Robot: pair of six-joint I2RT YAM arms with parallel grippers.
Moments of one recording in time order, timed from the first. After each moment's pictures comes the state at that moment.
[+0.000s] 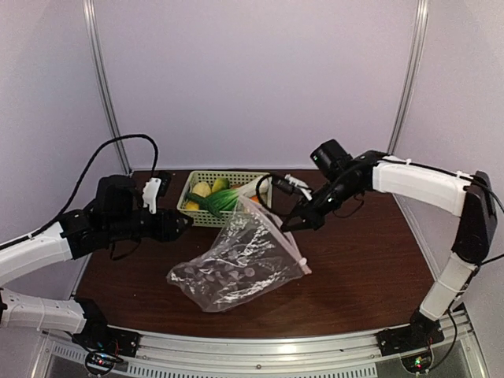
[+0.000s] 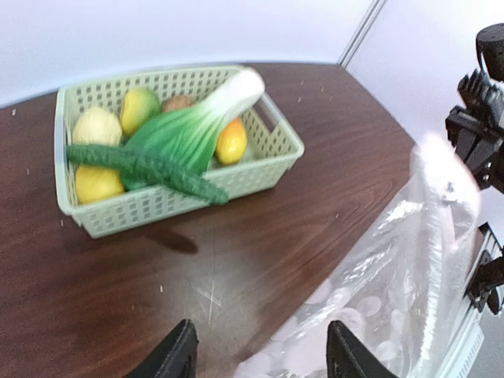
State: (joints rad) left arm -0.71 0.98 0.70 -0.27 0.05 -0.36; right arm 0.68 1.75 1.37 -0.71 -0.74 -0.24
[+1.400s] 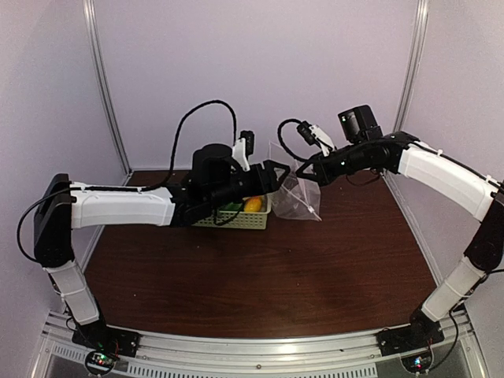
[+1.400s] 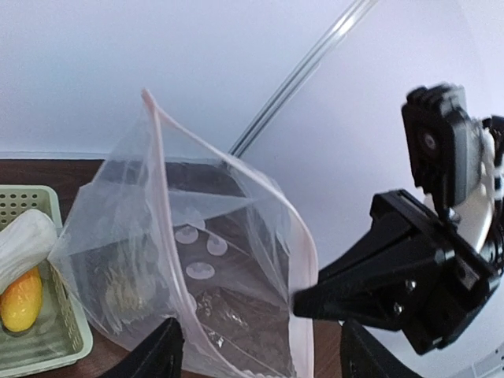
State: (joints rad) left arm -0.94 1.77 1.28 0.39 -0.02 -0.65; right arm 0.55 1.57 1.50 -0.59 -0.39 -0.06
